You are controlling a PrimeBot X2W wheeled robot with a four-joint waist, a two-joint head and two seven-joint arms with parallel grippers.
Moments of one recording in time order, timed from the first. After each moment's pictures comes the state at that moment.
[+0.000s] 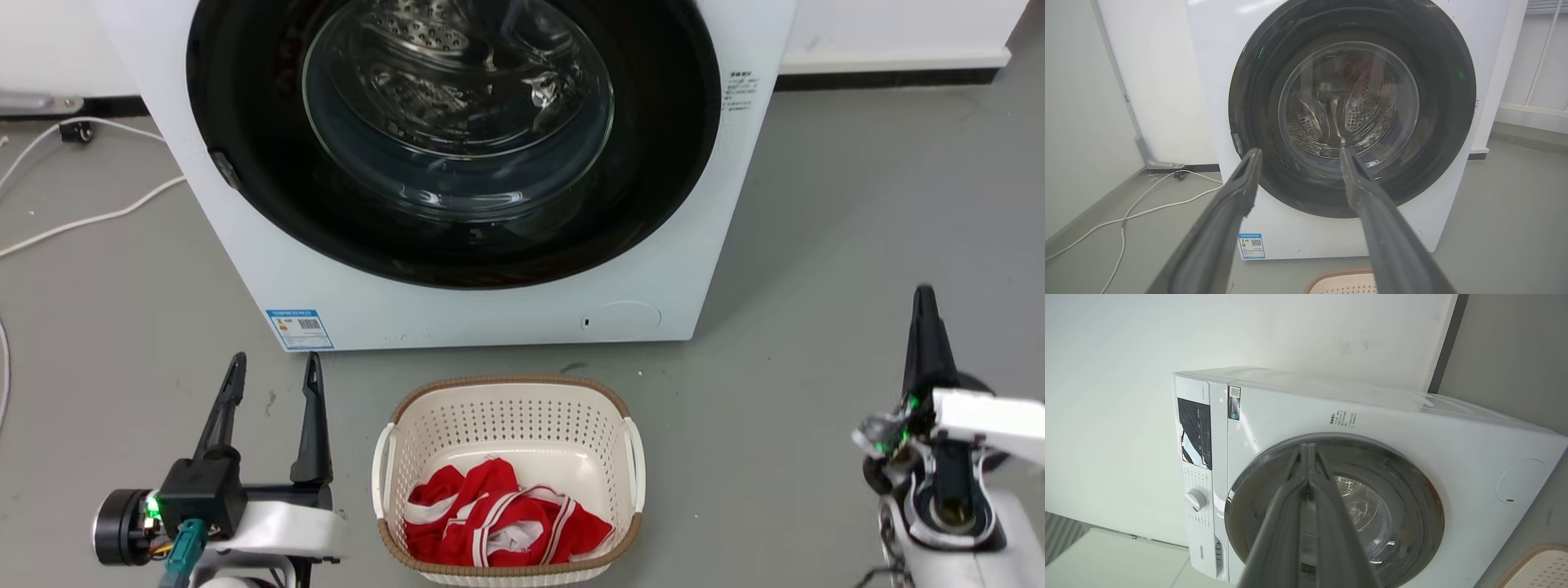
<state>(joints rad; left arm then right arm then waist) -0.02 0.06 0.03 0.02 -0.04 -0.04 -0.26 -0.24 -0.05 -0.06 0.26 1.47 0.13 -0.22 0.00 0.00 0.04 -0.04</state>
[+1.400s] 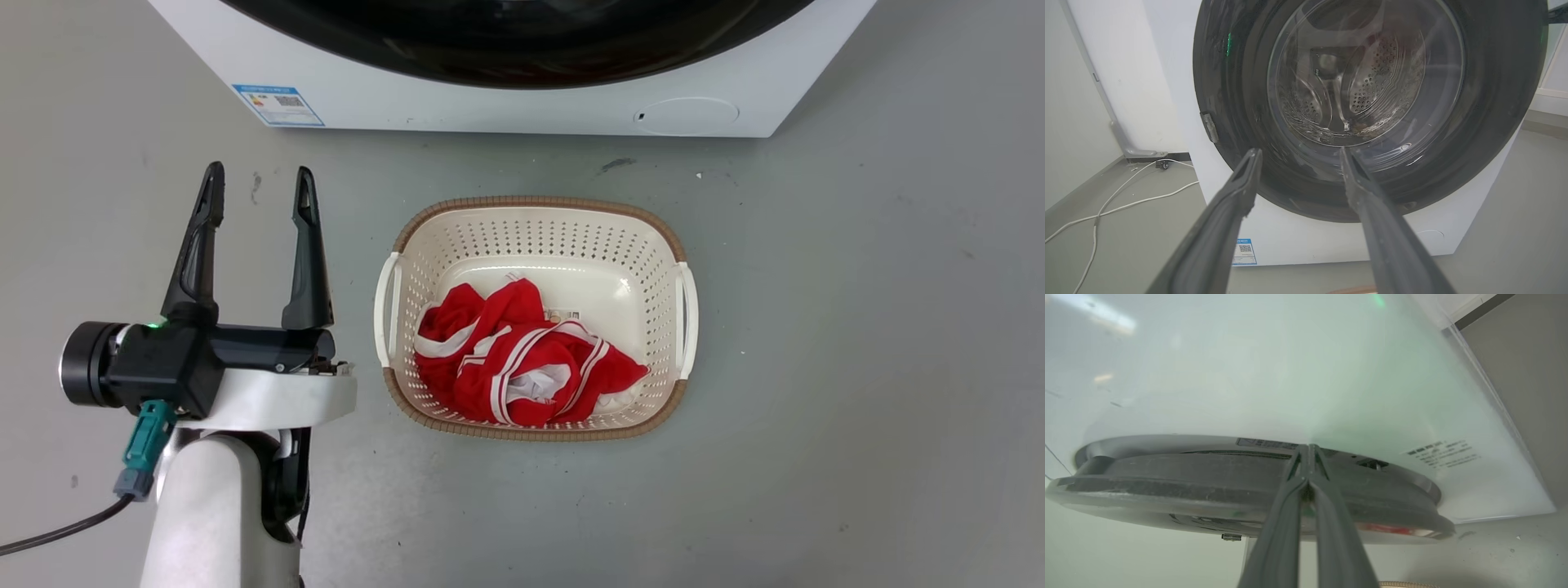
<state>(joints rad) -0.30 0.05 0.02 -0.06 -0.04 -0.07 -0.26 -1.56 -0.27 0.22 1.20 1.23 0.13 0.36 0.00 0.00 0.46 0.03</state>
